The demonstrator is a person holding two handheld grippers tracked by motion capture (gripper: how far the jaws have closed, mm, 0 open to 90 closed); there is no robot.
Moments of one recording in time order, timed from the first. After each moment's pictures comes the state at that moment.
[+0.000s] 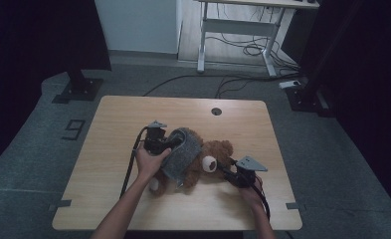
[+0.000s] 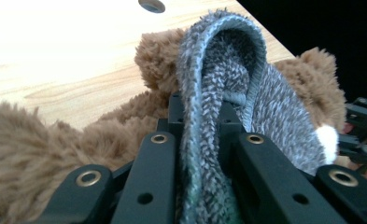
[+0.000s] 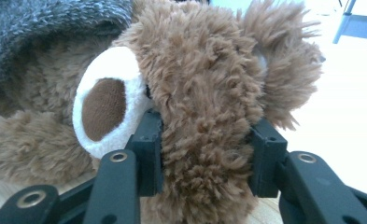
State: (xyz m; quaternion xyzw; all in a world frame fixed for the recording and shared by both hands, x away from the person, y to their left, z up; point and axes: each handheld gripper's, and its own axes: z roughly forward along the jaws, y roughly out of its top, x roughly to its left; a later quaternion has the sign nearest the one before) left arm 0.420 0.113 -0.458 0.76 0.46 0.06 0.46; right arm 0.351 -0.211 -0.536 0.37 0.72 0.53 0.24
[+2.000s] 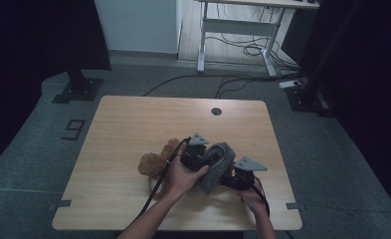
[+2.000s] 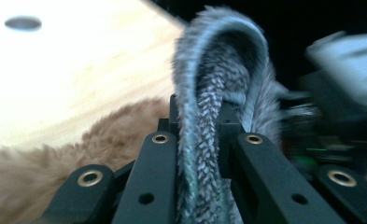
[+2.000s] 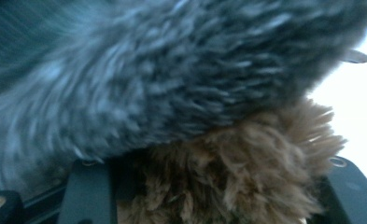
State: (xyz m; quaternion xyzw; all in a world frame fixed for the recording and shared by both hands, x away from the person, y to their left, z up) left arm 0.372 -0.005 -0.449 0.81 0.36 0.05 0.47; right arm 0.338 -0.202 -0.519 0.35 0.74 0.53 0.19
